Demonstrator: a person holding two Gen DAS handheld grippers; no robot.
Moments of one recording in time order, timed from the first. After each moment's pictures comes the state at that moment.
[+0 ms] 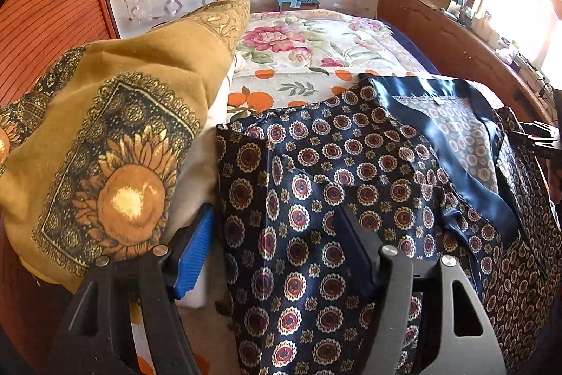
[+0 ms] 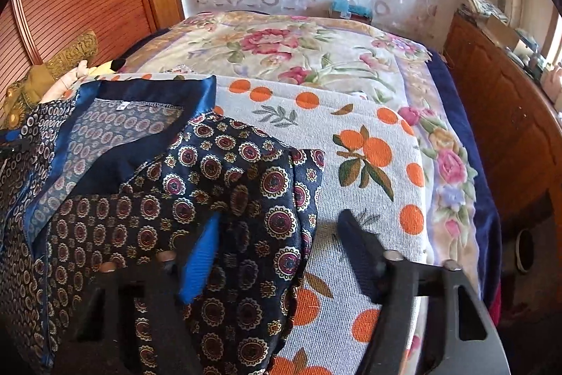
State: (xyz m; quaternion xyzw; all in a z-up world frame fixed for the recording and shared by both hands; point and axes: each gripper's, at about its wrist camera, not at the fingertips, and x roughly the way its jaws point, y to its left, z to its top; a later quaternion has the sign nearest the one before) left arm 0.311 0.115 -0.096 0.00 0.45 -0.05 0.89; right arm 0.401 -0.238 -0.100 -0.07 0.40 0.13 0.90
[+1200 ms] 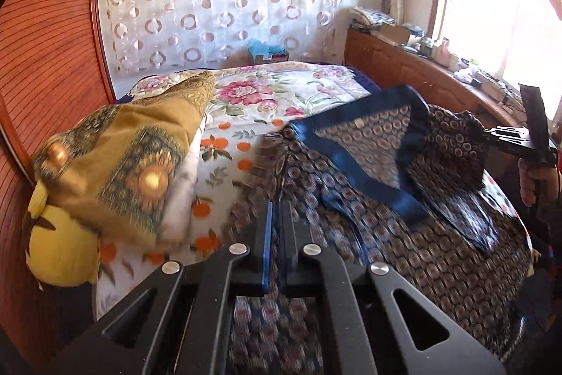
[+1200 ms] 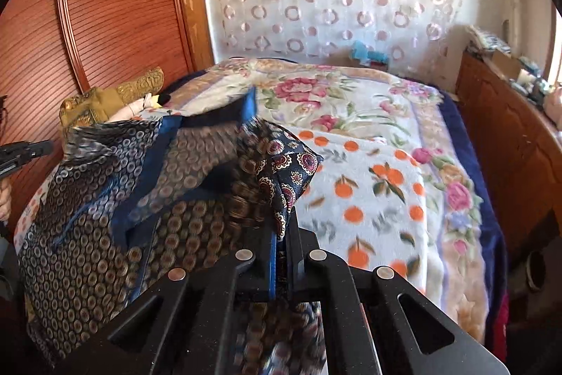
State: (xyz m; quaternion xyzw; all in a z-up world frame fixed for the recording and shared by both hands) left arm 0.194 0.091 -0.029 0.00 0.34 -0.10 0.94; right arm 0.279 -0.227 -0.055 -0.05 0.31 0.16 0.93
